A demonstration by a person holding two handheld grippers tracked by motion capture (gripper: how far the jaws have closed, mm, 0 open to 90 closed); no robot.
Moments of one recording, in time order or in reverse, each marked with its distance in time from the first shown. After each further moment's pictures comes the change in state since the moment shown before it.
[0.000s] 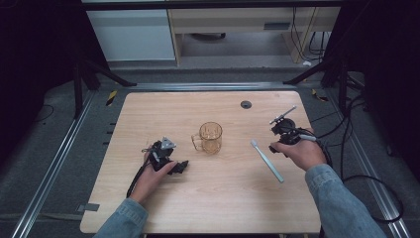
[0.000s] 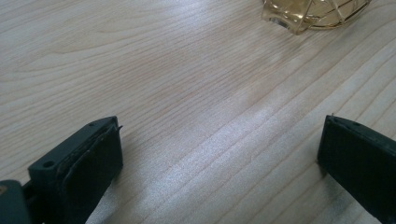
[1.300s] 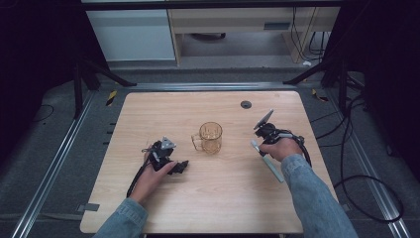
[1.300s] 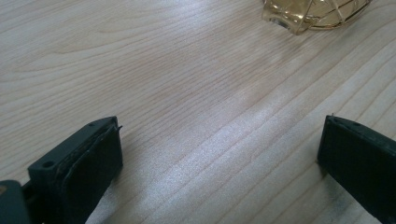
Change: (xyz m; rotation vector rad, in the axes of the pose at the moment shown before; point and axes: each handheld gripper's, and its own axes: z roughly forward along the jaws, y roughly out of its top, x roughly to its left) left arm 0.000 0.000 0.000 0.001 0.001 0.001; right arm 0.010 0.024 0.075 0.194 0.094 -0.015
